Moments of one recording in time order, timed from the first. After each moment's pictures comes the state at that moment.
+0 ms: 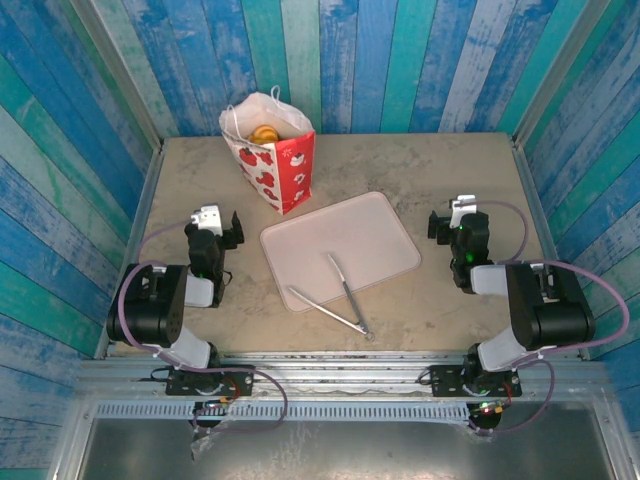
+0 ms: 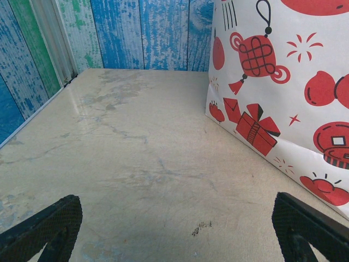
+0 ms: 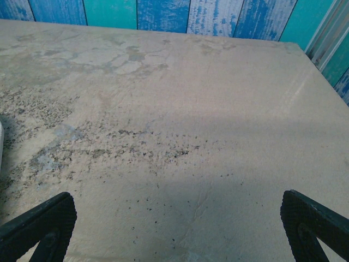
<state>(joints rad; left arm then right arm) -0.04 1.55 0.29 1.07 -0.15 -0.02 0.09 1.53 0.42 0.75 0.15 -0.05</state>
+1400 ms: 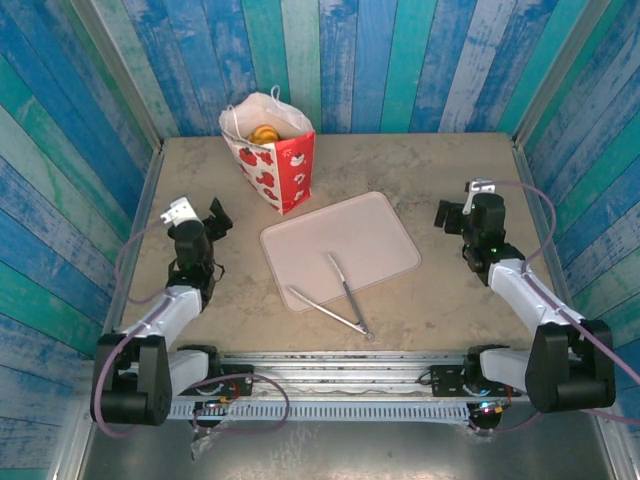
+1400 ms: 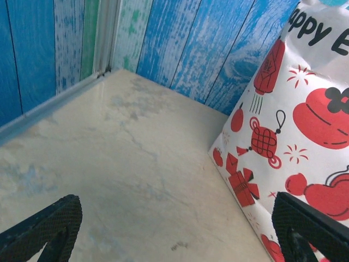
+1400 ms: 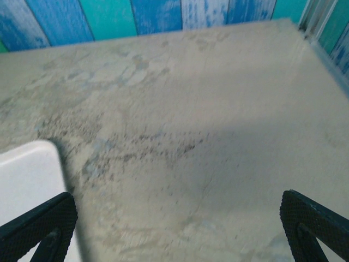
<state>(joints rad) -0.04 1.10 0.37 0.51 -0.26 -0.41 0.09 1.20 0.64 0.04 0.13 0.17</state>
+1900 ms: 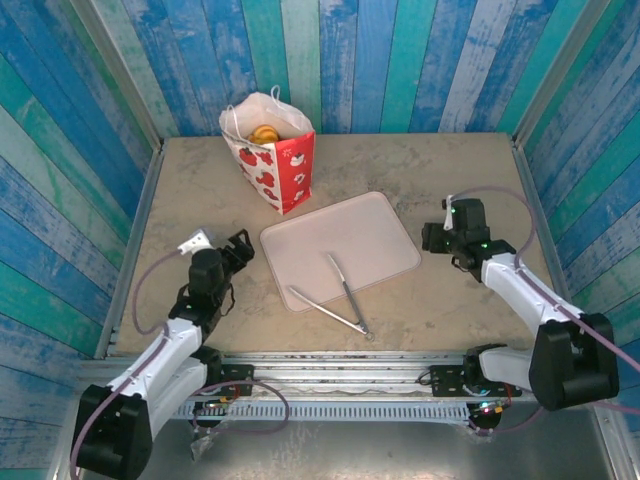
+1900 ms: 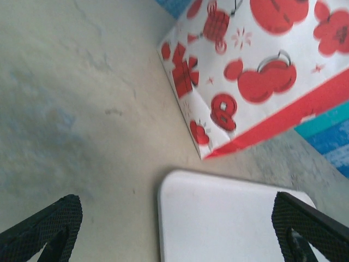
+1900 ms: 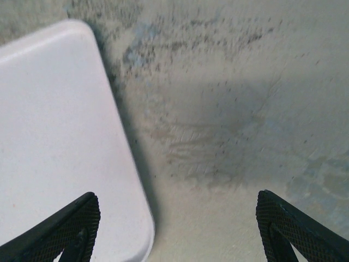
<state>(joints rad) -0.26 0.80 0.21 0.23 -0.18 -0.79 0.21 1.23 0.69 -0.29 0.04 0.23</state>
